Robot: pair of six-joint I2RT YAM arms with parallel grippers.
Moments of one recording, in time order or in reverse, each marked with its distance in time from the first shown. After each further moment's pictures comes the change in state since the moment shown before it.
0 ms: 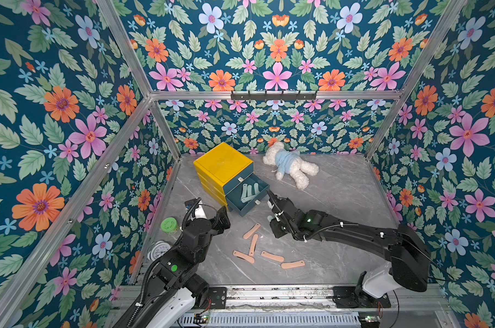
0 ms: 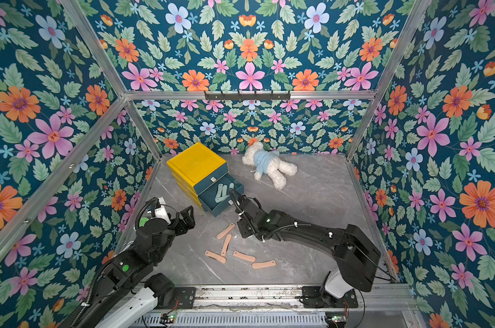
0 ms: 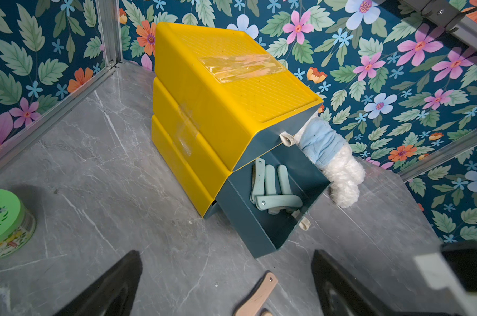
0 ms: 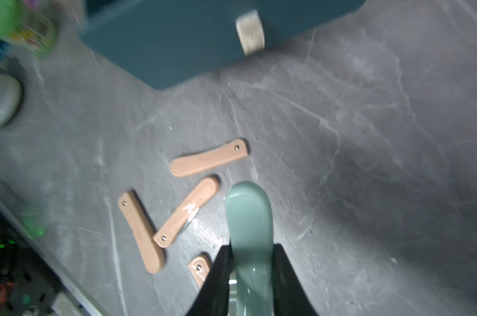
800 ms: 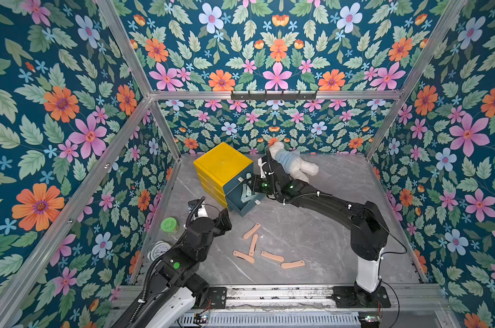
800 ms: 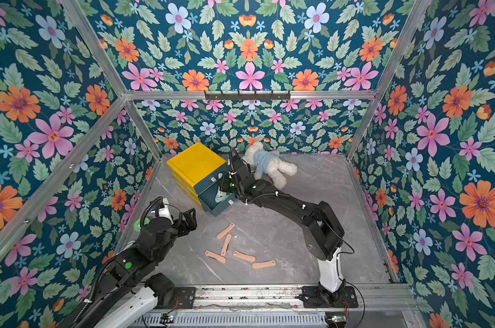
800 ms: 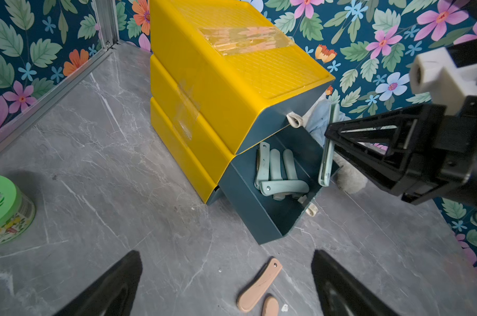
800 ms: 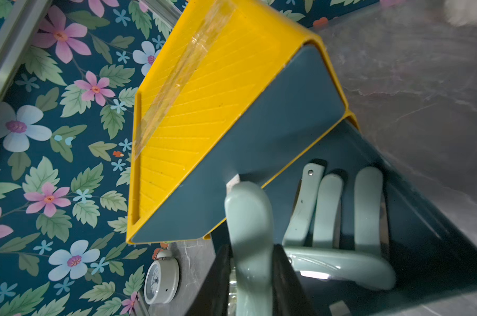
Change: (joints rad) left arm 0.000 0.038 0.008 -0.038 0.031 -0.015; right arm -0.172 0.417 0.513 0.268 -0.180 0.329
